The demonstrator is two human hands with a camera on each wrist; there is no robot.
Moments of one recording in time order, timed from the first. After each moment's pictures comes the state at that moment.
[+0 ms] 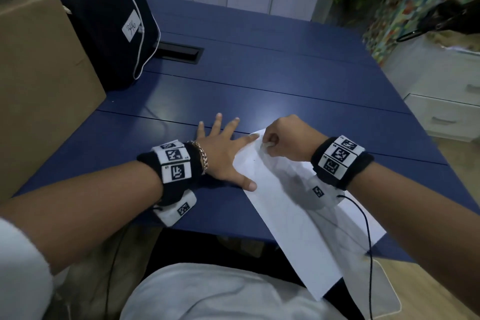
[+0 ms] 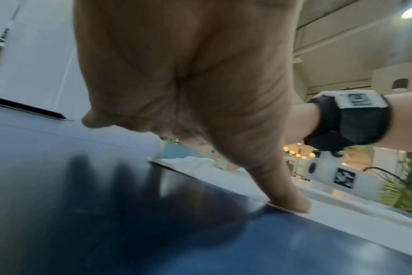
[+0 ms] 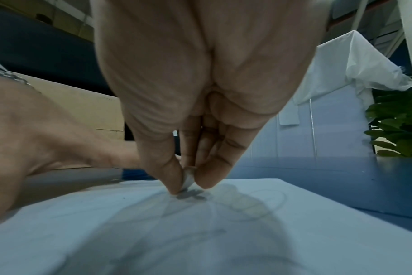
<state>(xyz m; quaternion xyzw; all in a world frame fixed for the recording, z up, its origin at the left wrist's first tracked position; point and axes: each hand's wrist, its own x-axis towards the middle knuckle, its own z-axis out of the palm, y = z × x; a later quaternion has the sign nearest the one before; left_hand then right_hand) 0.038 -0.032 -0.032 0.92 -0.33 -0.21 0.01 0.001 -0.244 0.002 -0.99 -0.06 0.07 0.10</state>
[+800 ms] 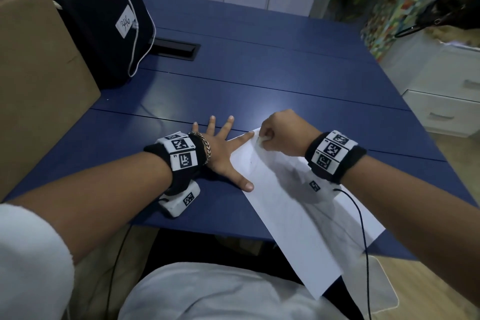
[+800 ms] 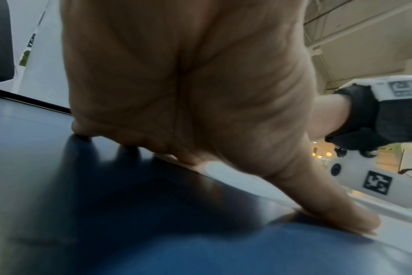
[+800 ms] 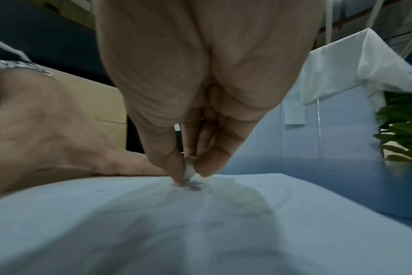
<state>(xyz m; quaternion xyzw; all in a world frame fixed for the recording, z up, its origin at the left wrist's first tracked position) 0.052 -0.041 -0.032 0.91 -0.29 -0.29 -0.05 0.004 -0.239 0.005 -0.99 -0.06 0.05 0.10</state>
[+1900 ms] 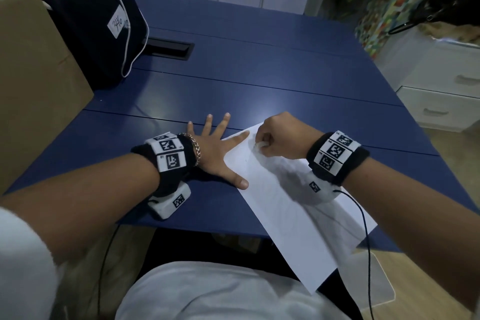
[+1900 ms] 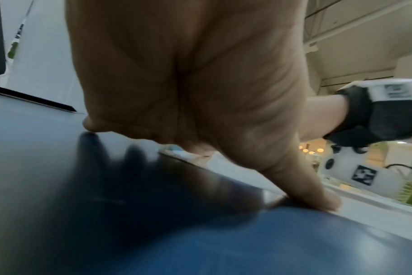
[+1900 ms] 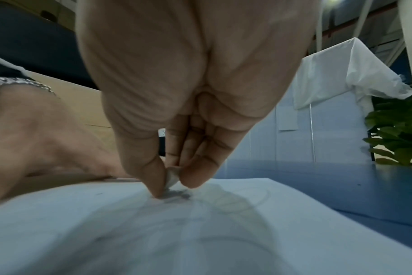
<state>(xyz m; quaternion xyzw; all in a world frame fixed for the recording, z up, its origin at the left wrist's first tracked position) 0.048 -0.036 -0.033 0.91 -0.32 -0.28 -0.04 -0.009 -0.249 0.004 -0.99 -0.10 0.08 0.11</state>
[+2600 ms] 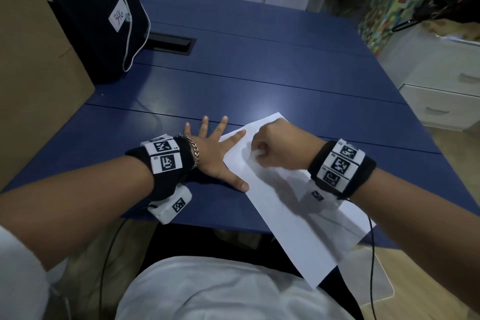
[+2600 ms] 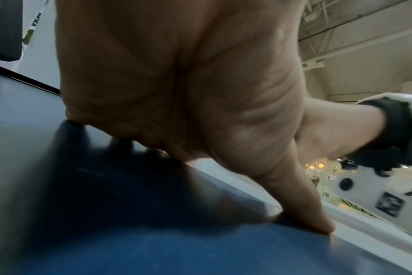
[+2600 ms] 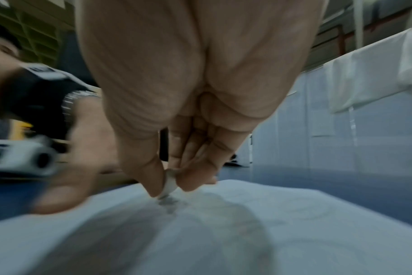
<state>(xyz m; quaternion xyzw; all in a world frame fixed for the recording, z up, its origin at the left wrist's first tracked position) 0.034 -0.028 -0.031 0.91 -0.29 -0.31 -0.04 -0.032 -0.229 0.003 -0.98 -0.15 0.08 0.07</state>
